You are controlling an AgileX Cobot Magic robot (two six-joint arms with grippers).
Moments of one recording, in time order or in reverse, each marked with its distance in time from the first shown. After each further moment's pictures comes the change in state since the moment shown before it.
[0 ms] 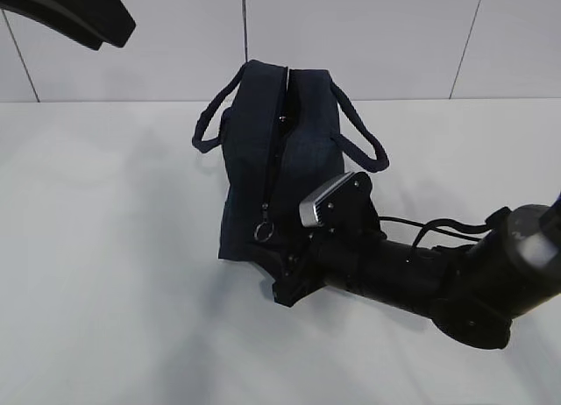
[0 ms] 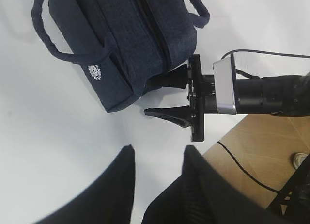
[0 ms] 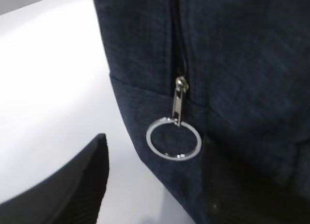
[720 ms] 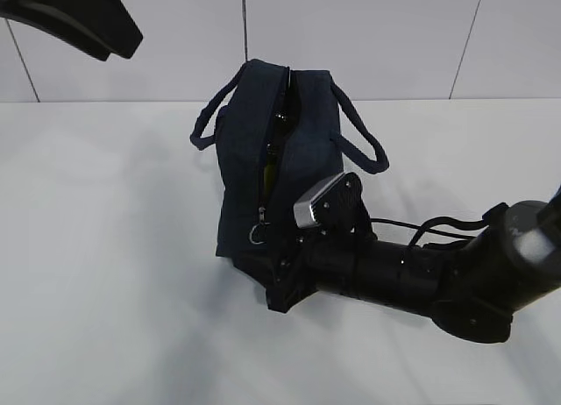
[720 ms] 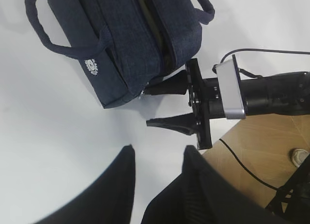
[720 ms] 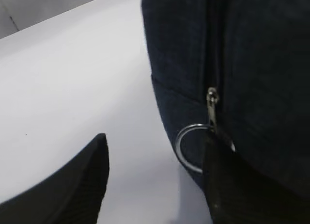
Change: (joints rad) left arm 0.000 0.024 0.000 0.000 0.000 0.000; right arm 0.000 0.000 -0.022 -0.139 -0.012 0.118
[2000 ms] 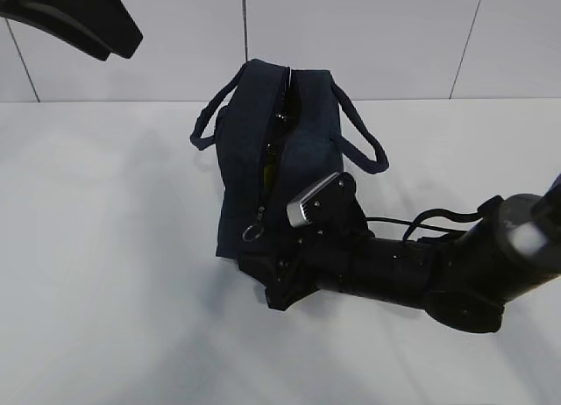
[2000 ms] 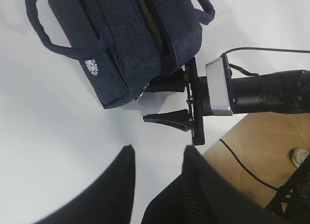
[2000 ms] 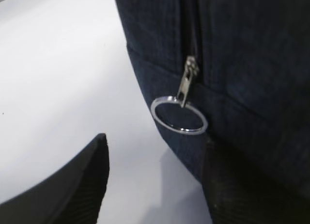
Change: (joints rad) left arm 0.000 0.000 0.000 0.000 0.000 0.000; right arm 0.000 0.004 -0.029 0.004 0.114 0.010
